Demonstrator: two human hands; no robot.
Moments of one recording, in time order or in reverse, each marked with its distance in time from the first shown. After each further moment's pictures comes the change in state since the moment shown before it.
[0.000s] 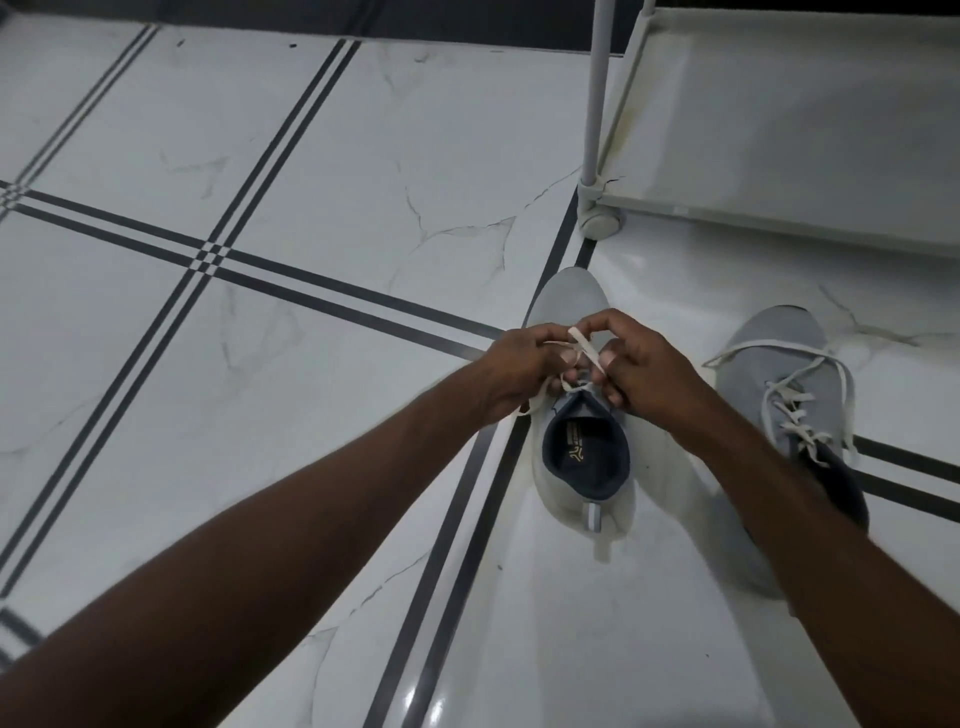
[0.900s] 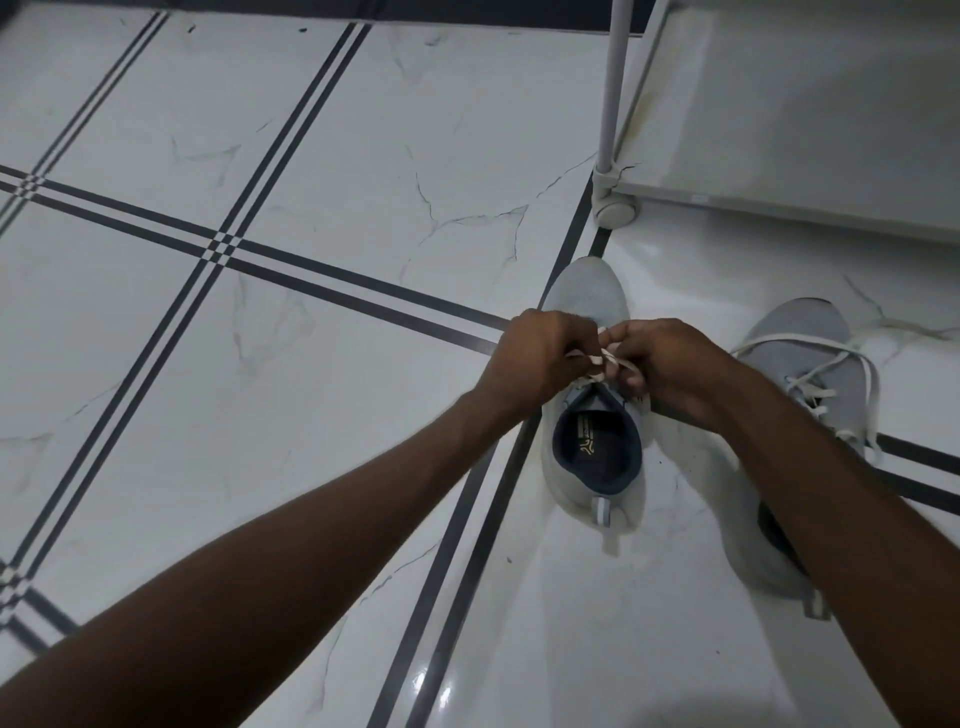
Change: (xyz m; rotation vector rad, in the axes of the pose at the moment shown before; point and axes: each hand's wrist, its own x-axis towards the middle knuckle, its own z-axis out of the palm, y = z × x) left_hand -0.009 0.003 0.005 1.111 0.242 0.654; right_hand 0.027 0.010 -0.007 0.513 -0.100 0.399
